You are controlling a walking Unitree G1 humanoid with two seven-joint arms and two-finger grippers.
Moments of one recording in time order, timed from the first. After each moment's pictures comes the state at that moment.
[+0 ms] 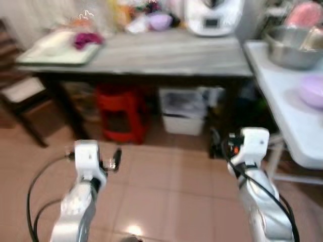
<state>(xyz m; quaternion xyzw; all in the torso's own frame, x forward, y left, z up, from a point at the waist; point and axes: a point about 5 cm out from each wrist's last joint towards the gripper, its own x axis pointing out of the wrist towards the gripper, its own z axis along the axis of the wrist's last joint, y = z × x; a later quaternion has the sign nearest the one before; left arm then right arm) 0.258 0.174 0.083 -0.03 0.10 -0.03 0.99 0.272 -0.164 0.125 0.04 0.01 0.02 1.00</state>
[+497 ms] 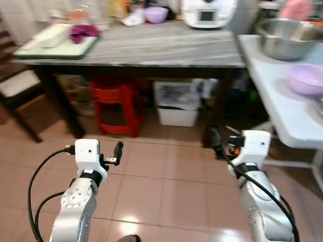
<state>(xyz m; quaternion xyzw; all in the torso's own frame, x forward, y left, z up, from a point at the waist) 0.265 0.173 0.095 -0.04 0.06 -0.04 1.00 0.272 -0.162 0.125 0.04 0.01 0.03 1.00</state>
